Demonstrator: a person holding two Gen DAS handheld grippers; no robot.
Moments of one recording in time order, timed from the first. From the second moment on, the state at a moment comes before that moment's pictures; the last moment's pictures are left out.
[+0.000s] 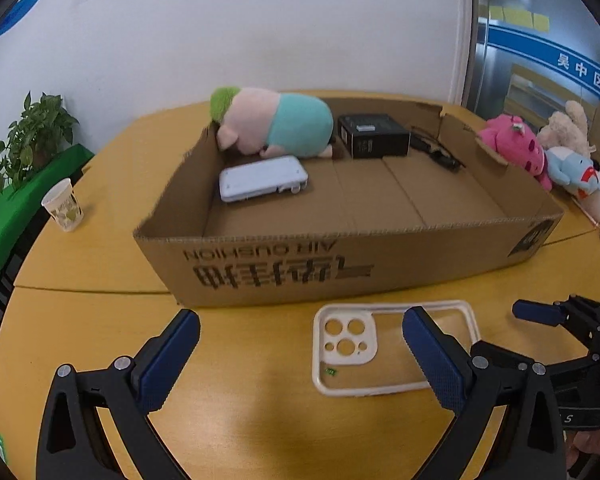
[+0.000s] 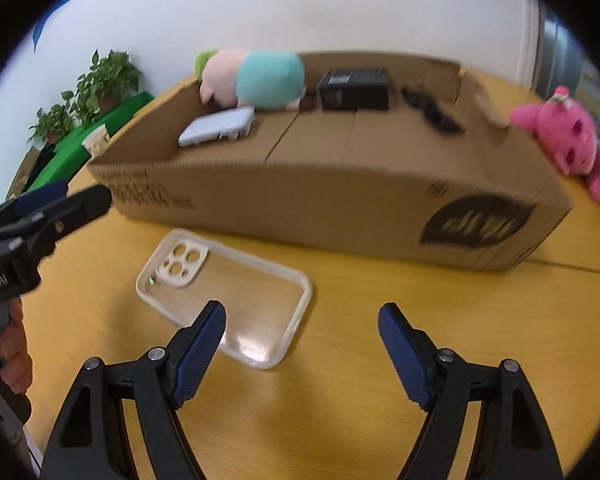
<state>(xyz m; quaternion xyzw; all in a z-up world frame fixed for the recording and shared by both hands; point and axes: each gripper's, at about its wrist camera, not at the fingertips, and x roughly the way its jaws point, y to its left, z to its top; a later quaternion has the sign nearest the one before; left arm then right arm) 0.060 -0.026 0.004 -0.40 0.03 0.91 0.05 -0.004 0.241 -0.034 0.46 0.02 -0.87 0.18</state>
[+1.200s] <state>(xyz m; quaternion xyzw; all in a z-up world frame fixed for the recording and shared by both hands) 0.057 0.015 -0.042 -0.49 -0.04 0.85 0.16 0.002 0.286 -0.046 0.45 0.05 -0.88 0.14</state>
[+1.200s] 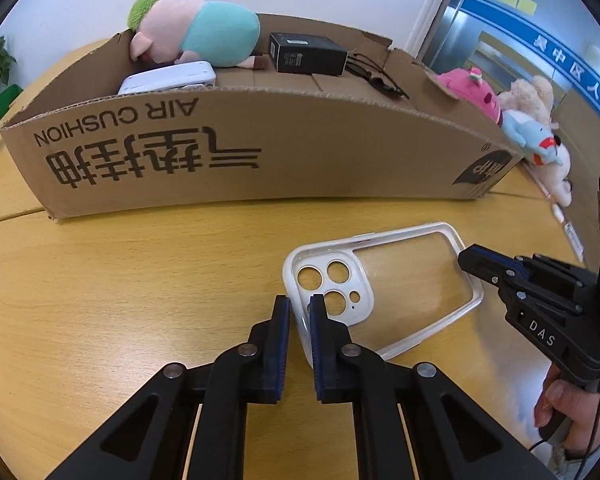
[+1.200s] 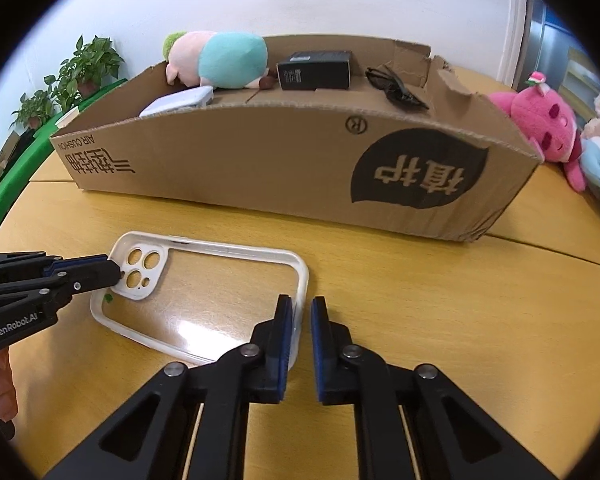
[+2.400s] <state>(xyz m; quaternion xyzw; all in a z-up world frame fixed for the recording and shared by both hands) 0.025 -0.015 0.228 -0.22 -0.01 0.96 0.16 -0.026 0.263 0.197 0.19 0.04 -0.96 0.18</state>
